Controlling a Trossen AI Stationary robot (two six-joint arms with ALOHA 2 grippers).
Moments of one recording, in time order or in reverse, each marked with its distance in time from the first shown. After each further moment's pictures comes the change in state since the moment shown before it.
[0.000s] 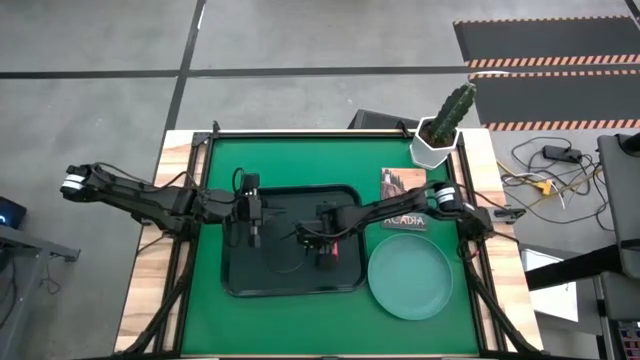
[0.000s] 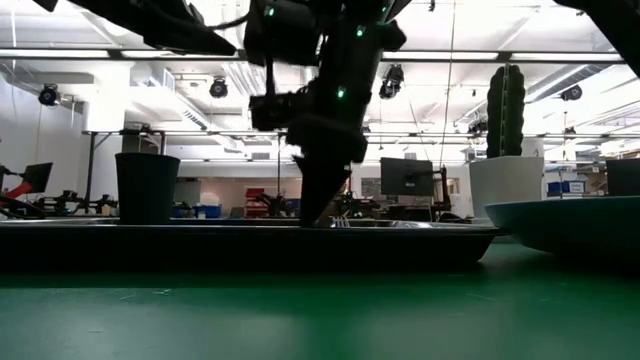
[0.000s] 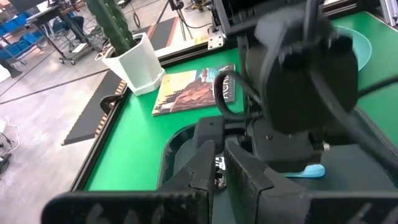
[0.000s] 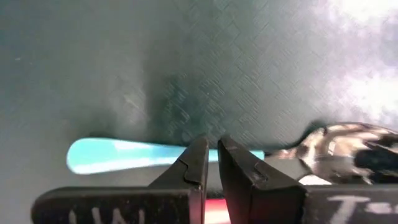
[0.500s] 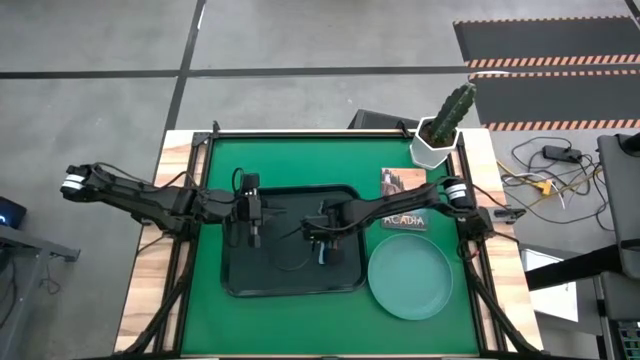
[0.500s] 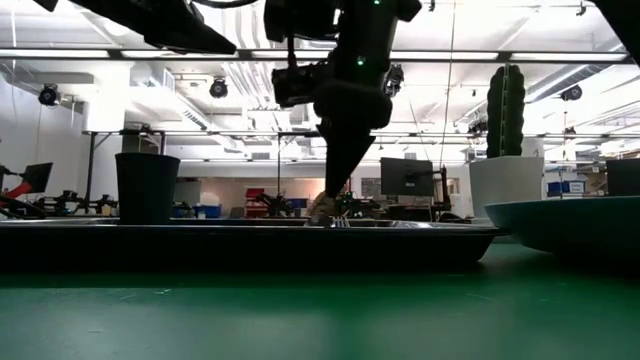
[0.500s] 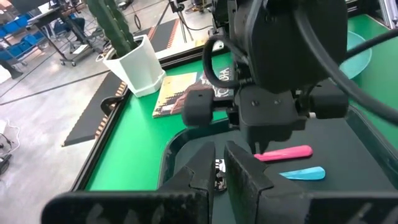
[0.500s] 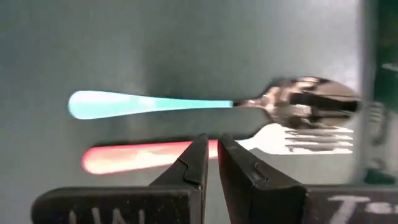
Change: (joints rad) left arm 0.000 0.000 0.000 0.008 0.000 0.000; right arm 0.000 -0.086 0.000 -0.142 0.029 0.021
